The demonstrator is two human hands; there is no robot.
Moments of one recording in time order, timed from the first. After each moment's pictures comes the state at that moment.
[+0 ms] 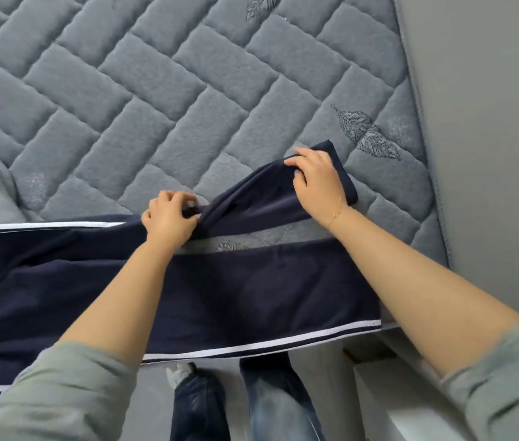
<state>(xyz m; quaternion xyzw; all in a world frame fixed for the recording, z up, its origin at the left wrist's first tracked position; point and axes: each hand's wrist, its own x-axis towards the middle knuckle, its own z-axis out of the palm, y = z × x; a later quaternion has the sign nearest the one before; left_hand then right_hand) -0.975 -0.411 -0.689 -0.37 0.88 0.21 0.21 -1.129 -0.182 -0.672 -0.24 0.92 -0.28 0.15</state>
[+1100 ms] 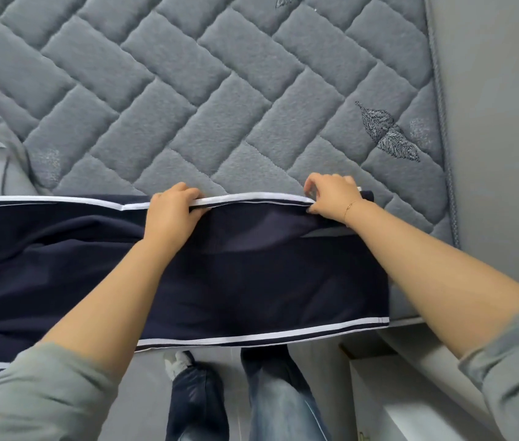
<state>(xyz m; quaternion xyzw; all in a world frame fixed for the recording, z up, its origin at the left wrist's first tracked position) -0.946 -0.428 -0.673 -0.24 0.94 0.22 0.11 -1.130 -0.186 -0.687 -0.28 0.90 0.02 0.35</state>
